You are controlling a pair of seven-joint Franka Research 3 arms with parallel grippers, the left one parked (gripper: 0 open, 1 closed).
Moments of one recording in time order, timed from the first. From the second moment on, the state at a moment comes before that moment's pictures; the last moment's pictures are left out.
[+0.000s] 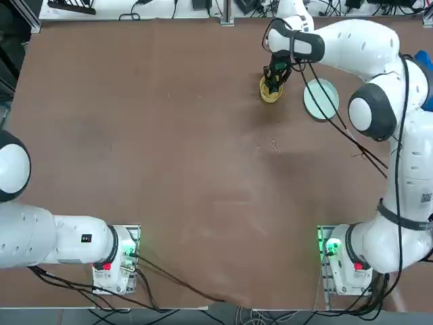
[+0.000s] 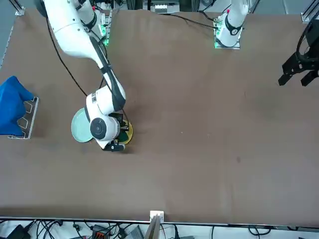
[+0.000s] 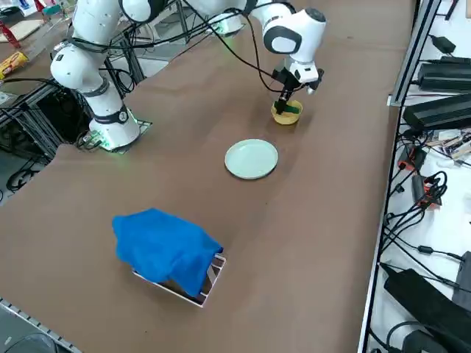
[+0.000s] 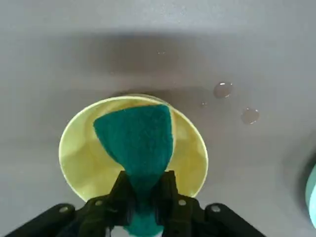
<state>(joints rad) 0.33 0.78 0.09 -1.41 0.06 1.94 0.38</state>
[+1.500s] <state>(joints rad) 0.34 0.82 0.09 -1.41 0.06 1.97 0.38</state>
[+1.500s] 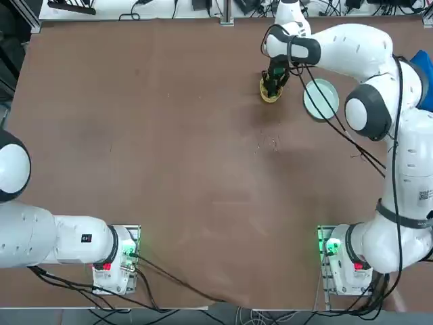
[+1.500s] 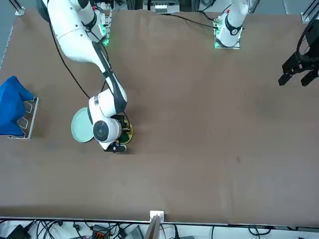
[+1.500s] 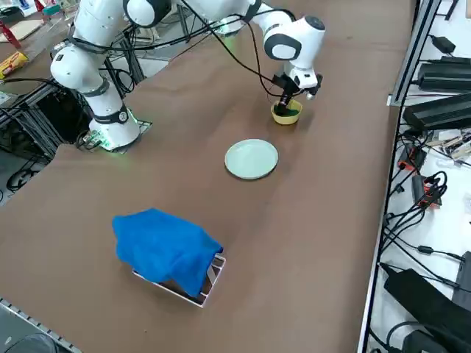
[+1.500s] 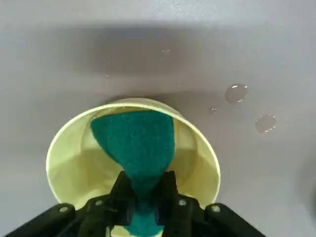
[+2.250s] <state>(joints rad) 0.34 0.82 0.09 -1.41 0.06 1.97 0.38</state>
